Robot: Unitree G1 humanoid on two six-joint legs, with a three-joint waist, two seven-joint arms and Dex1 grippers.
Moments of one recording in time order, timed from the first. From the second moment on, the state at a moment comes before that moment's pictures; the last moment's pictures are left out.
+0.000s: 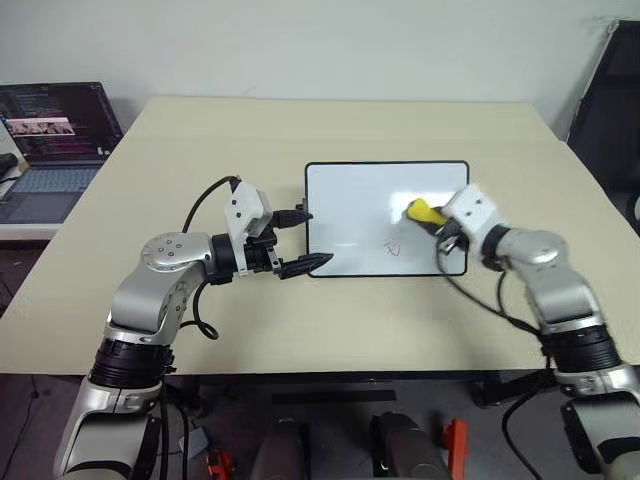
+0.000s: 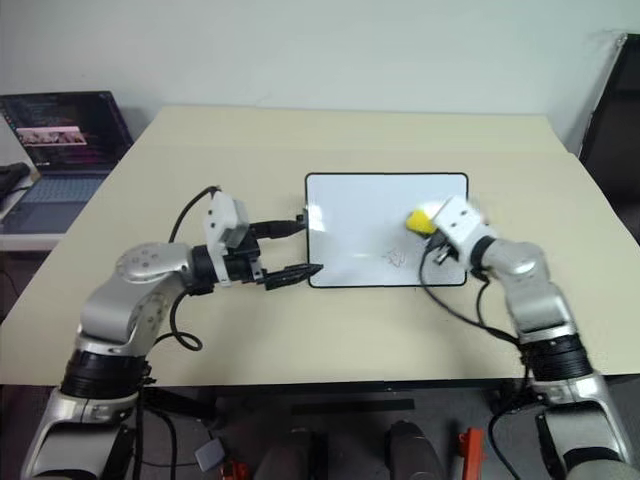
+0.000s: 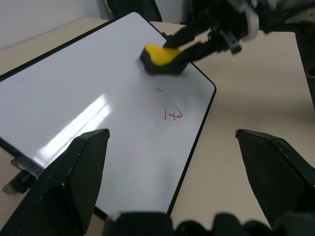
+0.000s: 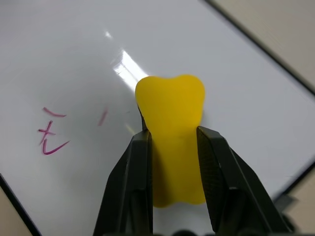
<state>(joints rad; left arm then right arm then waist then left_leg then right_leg) -0.52 0.62 -0.03 -0.09 -0.42 0.45 -0.99 -0.58 -0.64 0.02 -0.01 0.03 0.41 0.72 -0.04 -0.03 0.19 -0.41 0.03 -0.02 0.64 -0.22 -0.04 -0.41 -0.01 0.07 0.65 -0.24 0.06</state>
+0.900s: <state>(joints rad) -0.56 0.62 -0.04 -0.07 -0.42 0.45 -1.02 -0.37 -1.03 -0.17 -0.17 0.25 0.49 1.00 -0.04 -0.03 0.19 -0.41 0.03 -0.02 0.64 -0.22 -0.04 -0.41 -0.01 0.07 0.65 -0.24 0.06</state>
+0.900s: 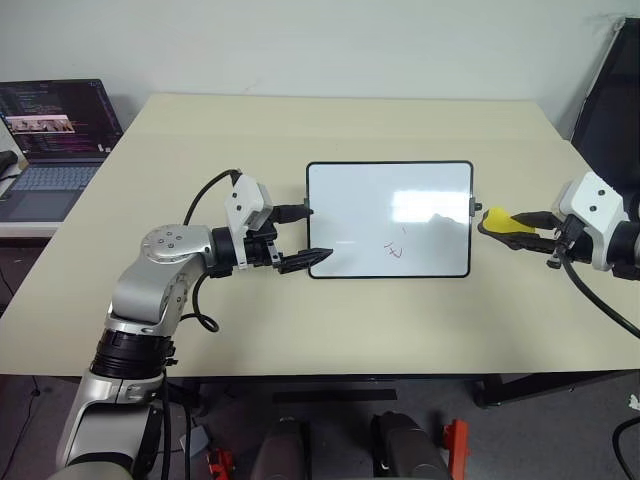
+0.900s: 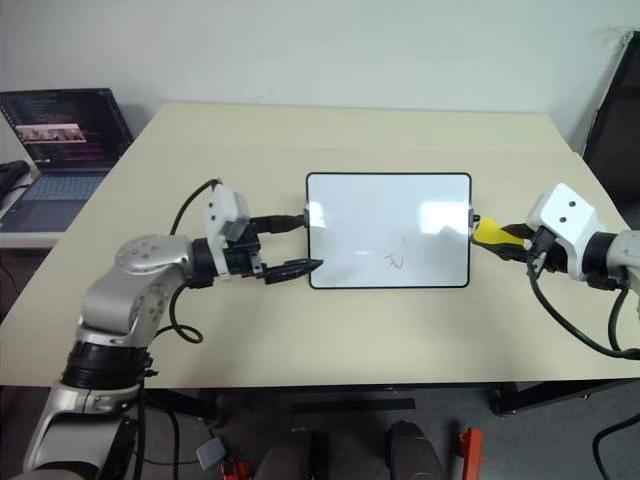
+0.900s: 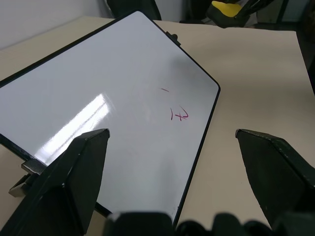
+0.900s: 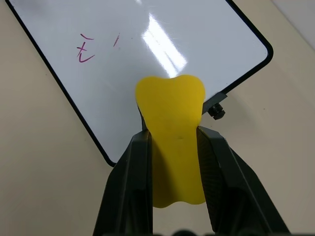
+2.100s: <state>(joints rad) -0.53 0.63 -0.04 -0.08 -0.41 0.47 -1.01 -0.56 -0.54 0.15 0.02 -0.07 0.36 0.53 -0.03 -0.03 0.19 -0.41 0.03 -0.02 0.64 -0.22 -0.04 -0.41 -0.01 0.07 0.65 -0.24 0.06</state>
